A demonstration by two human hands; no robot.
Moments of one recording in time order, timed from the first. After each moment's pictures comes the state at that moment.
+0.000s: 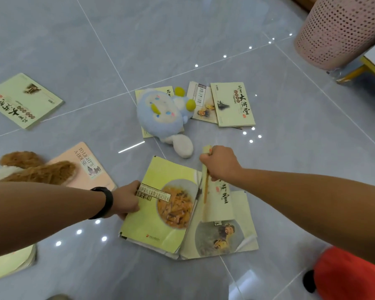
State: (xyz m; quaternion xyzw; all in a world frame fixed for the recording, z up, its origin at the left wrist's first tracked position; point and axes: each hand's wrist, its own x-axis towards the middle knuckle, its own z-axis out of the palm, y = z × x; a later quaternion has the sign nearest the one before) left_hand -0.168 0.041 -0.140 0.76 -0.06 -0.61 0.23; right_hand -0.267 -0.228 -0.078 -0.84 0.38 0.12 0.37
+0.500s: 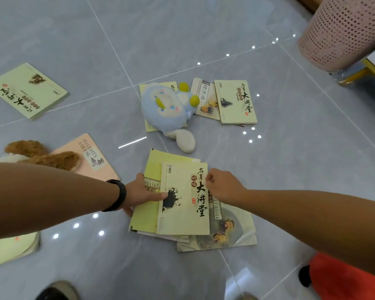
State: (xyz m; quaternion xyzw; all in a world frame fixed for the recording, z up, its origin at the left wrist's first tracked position) left_hand -0.186 0.025 -0.133 0.77 -0.01 -0.59 0.23; right_hand -0.324 -0.214 -0.117 -0.89 0.28 0.25 0.26
